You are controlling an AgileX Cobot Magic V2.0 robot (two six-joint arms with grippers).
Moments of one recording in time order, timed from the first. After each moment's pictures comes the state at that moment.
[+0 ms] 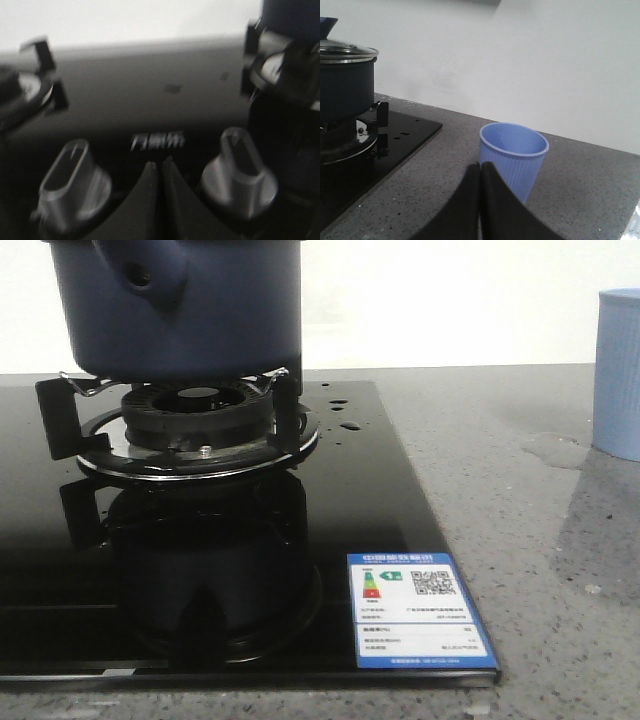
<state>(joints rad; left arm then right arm) -0.03 0.00 0.00 0.03 0.30 0.02 0.07 0.05 -0.25 0.39 0.26 -0.55</state>
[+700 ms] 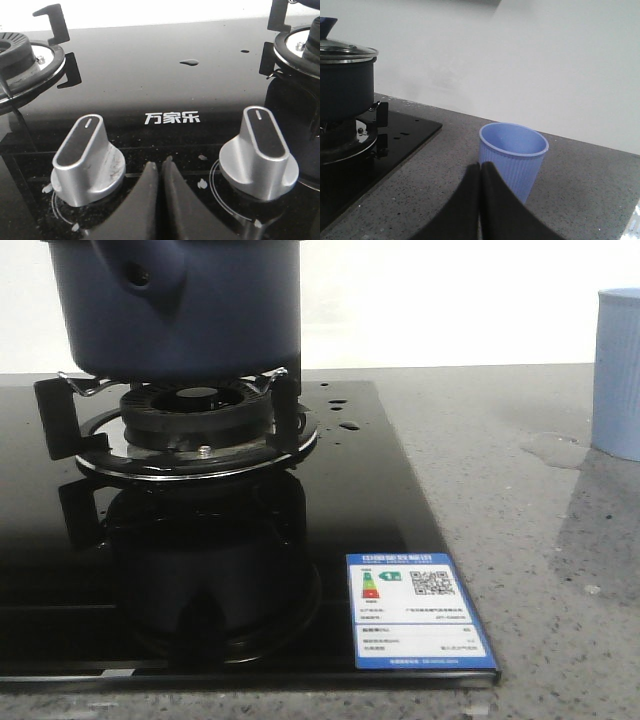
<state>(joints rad) 0.00 0.00 0.00 0.03 0.33 0.02 0.07 0.05 -0.25 0.39 0.26 -0.55</state>
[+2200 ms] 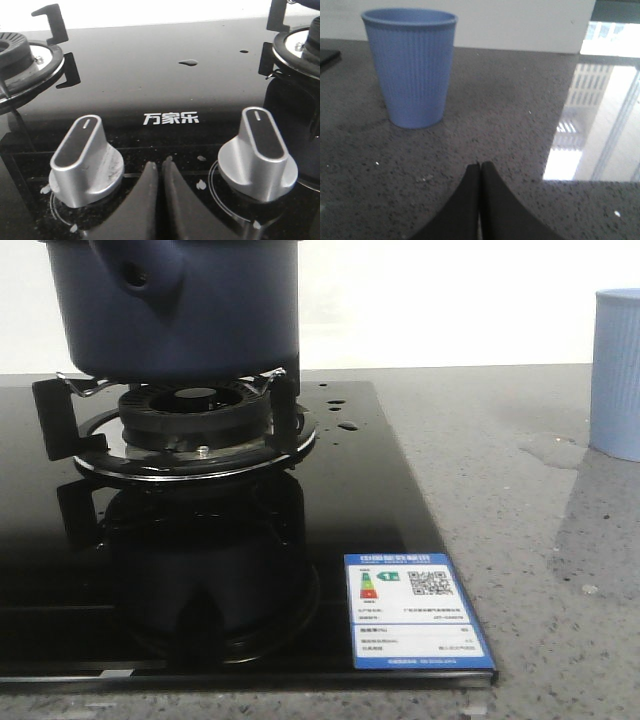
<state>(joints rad) 0.00 0.00 0.00 0.03 0.33 0.02 -0.11 0.05 0.01 -0.15 0.17 0.06</state>
